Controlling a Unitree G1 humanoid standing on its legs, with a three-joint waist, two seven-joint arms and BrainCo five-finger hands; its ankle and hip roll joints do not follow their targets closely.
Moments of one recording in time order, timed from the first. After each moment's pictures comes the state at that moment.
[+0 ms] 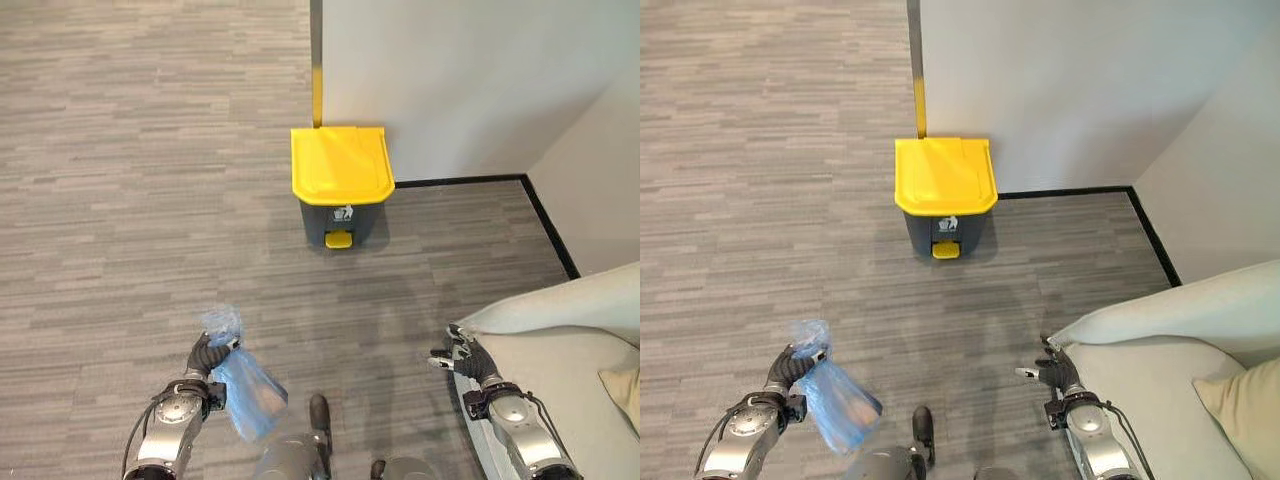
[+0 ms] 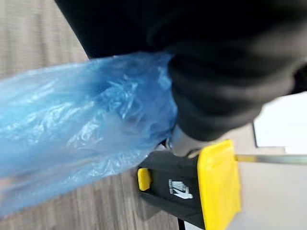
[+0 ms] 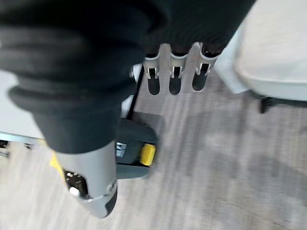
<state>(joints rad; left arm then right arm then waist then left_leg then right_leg) 0.06 0.41 -0.04 0.47 -0.25 -0.06 0.04 -0.01 -0.34 0.15 0.45 0.06 -0.04 -0.06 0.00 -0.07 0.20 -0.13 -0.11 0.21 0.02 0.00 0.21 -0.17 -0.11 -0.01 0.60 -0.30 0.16</state>
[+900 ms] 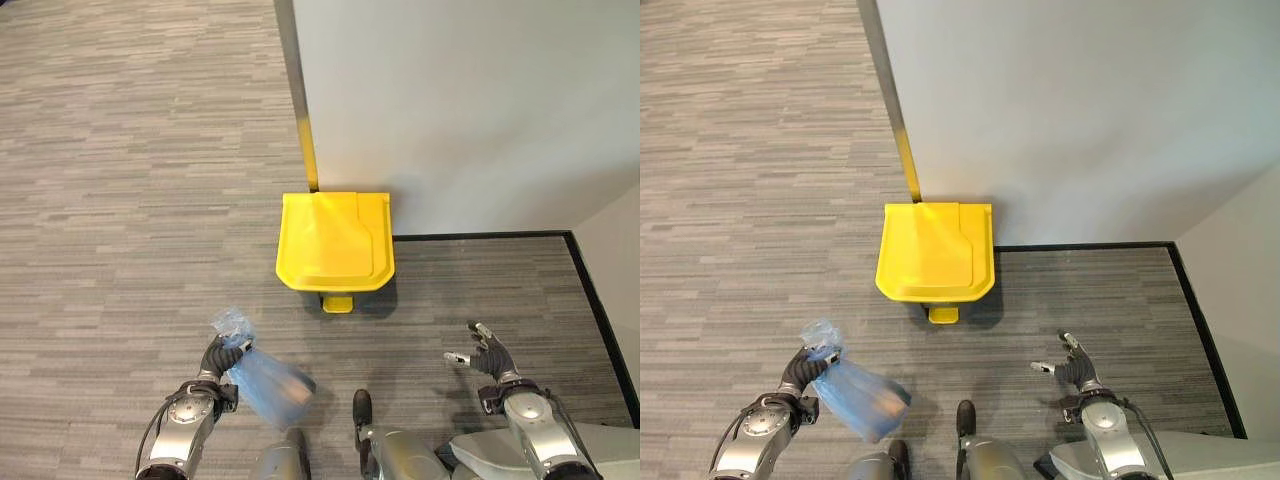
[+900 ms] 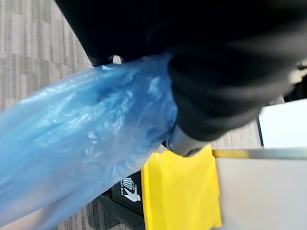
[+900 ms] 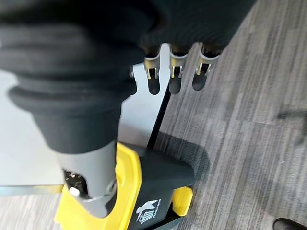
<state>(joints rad) 0.05 0.37 -0.08 0.48 -0.25 -0.06 0.03 0.04 -0.40 0.11 0.49 0.06 -0.04 -0.09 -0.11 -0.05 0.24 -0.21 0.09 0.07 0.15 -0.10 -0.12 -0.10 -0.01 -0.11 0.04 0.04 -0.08</state>
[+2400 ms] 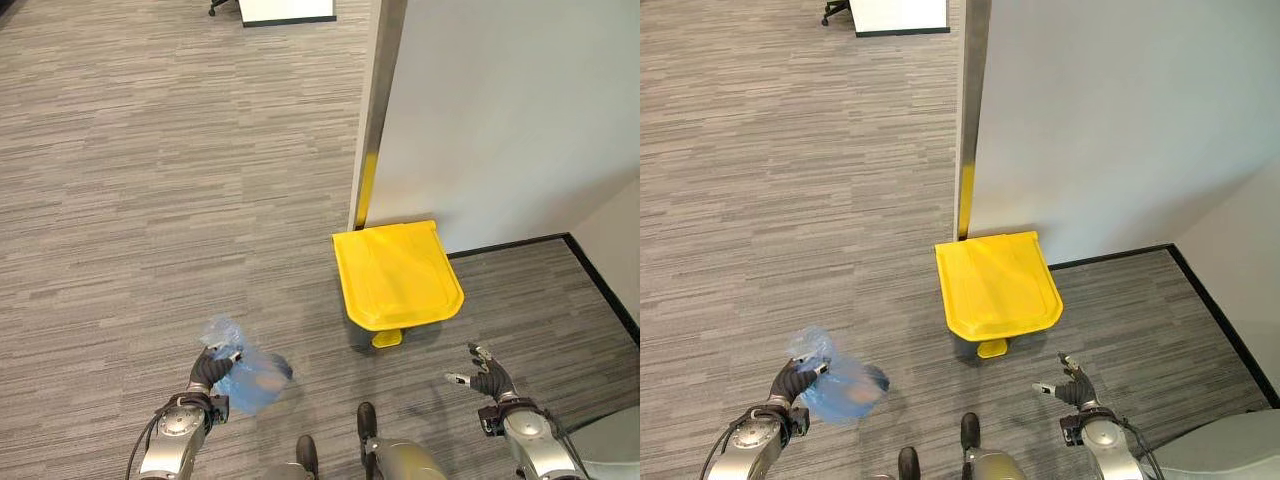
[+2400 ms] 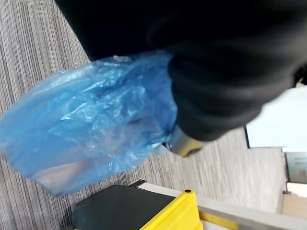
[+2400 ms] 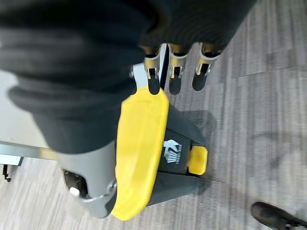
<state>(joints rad) 0.12 0.38 -0.04 0.47 -0.25 -0.05 0.04 0.05 -0.38 0.12 0.54 0.06 -0.01 -0.08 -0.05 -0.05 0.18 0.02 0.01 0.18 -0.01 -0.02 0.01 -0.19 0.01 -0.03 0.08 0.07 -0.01</state>
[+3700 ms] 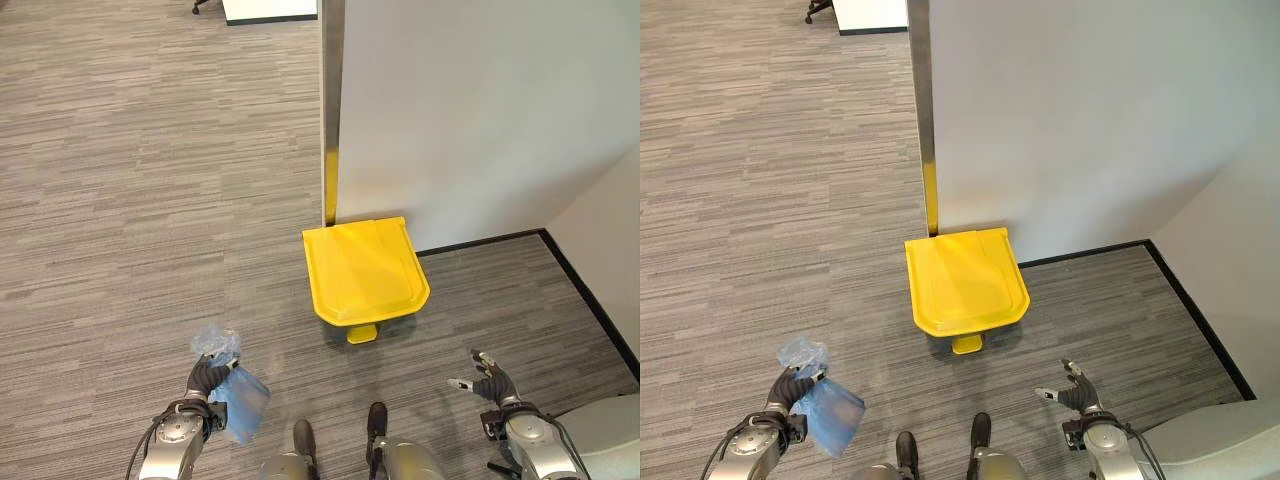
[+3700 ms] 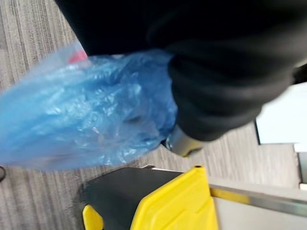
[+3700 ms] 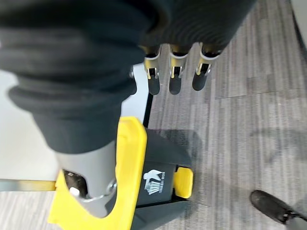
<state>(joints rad) 0.12 0.37 -0.04 0.50 -0.26 -0.04 0.06 0.03 -0.38 0.11 0.56 0.06 -0.01 -0.08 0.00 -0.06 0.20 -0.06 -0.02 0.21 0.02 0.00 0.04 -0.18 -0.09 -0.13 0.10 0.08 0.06</state>
